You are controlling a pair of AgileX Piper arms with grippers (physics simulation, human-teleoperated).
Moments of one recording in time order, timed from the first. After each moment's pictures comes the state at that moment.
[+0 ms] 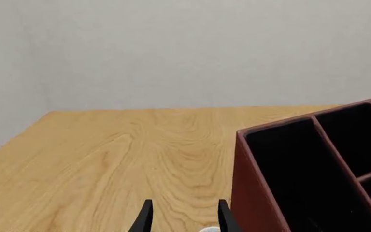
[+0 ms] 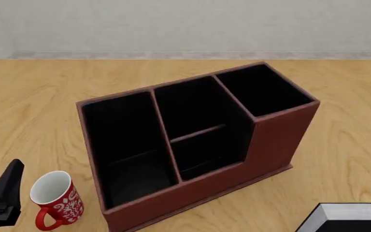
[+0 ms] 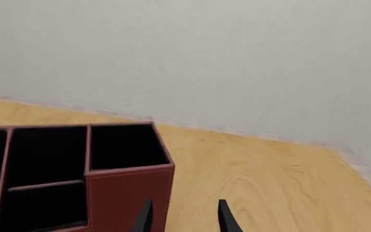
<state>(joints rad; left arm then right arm) 0.01 0.00 -0.01 0.02 0.03 0.05 0.00 -0.37 0.35 -0.14</state>
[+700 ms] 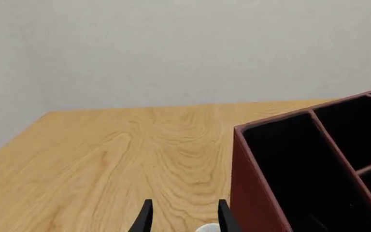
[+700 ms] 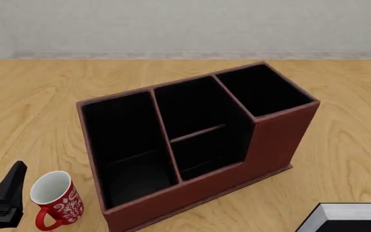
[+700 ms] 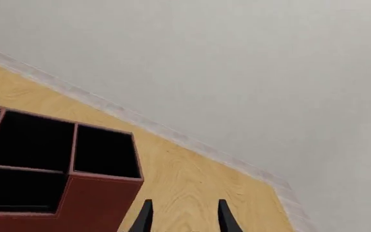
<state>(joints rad) 0.00 0.00 0.00 0.03 0.05 0.06 0.15 -0.90 0.75 -0.47</state>
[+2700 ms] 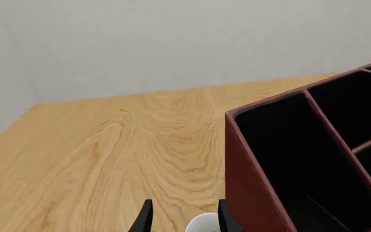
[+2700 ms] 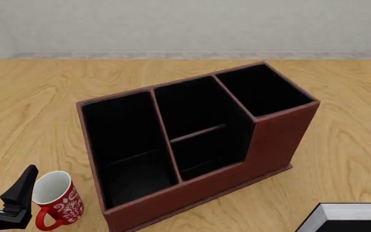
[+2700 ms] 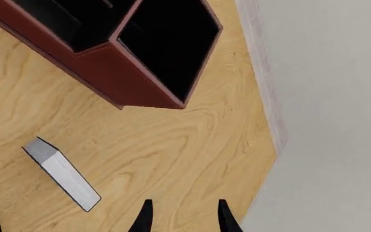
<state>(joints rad) -0.05 0.08 0.00 0.03 0.09 0.00 0.75 -1.17 1.22 -1.18</state>
